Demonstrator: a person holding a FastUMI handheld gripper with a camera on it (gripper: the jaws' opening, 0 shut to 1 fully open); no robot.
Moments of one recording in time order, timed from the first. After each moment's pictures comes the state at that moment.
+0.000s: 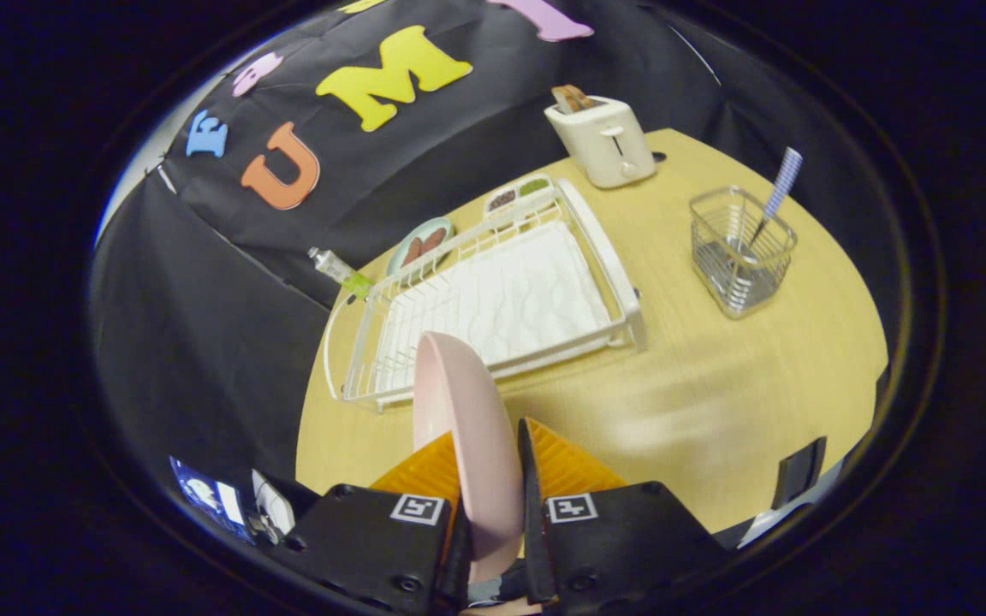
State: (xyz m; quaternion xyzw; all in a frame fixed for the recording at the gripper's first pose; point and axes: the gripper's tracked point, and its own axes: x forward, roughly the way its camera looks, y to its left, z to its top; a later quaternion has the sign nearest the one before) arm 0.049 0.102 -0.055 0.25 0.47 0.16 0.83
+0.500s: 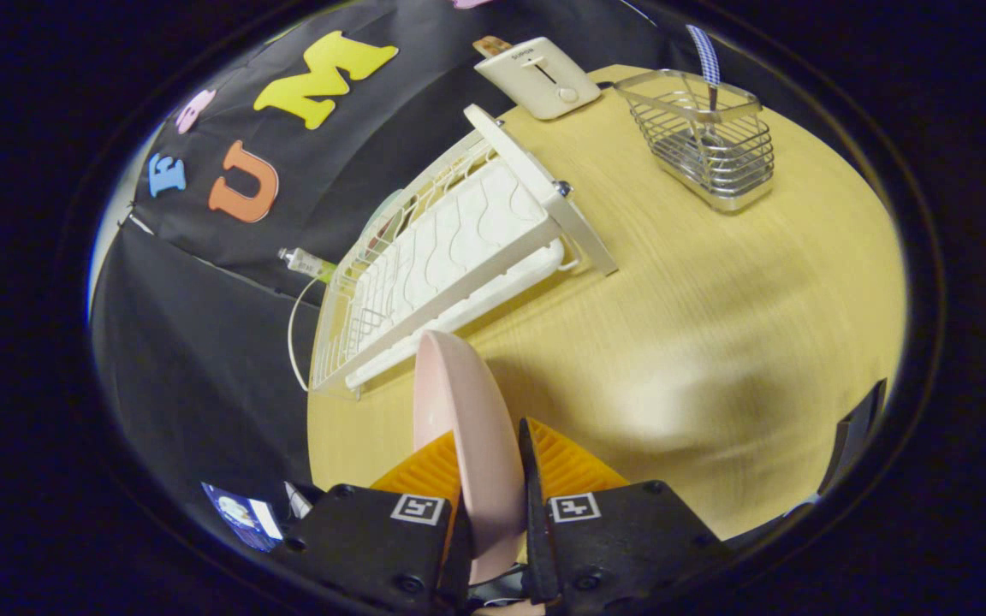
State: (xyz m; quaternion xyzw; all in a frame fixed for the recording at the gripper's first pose) arm 0.052 0.104 -0.119 0.31 0.52 0.17 0.78
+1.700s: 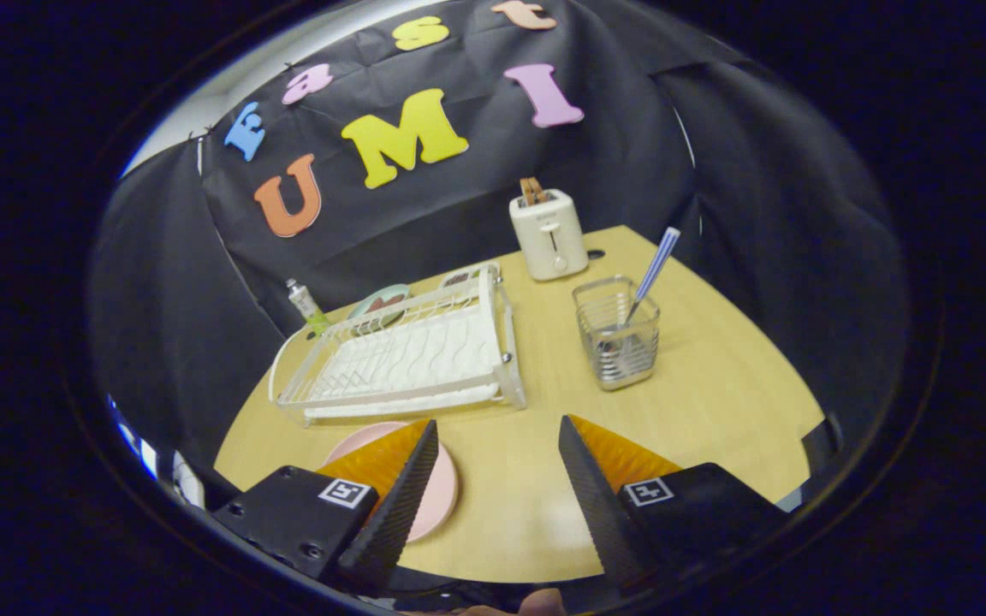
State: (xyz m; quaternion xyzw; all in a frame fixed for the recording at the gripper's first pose) arm 0.051 -0.025 -0.032 0.10 0.26 0.07 0.96
